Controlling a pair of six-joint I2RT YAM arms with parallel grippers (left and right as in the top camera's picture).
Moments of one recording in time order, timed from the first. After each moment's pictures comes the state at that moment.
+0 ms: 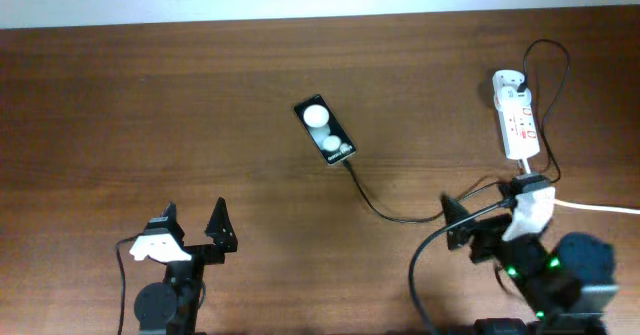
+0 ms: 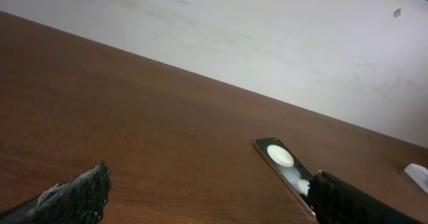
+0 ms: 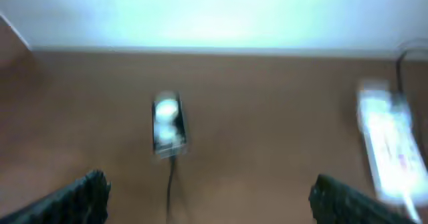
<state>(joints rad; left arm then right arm) -0.01 0.01 0.01 -0.07 0.04 -0.34 -0.02 0.37 0.62 -0.57 -0.34 0.05</state>
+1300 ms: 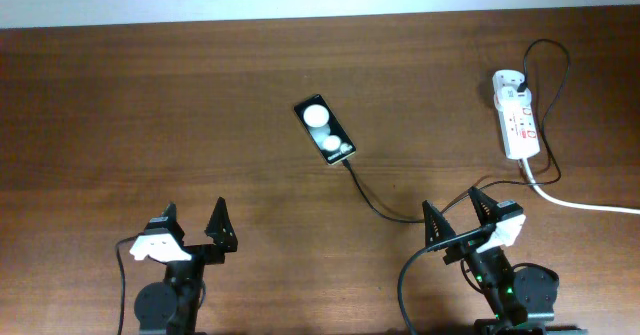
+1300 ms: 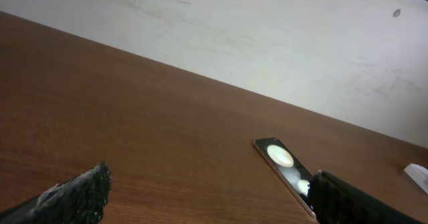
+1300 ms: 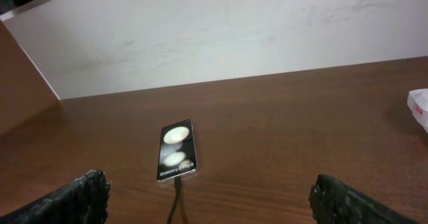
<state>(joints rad) -0.01 0.01 0.01 -0.07 0.04 -0.34 -0.02 0.01 0.01 -0.04 -0.37 0.26</state>
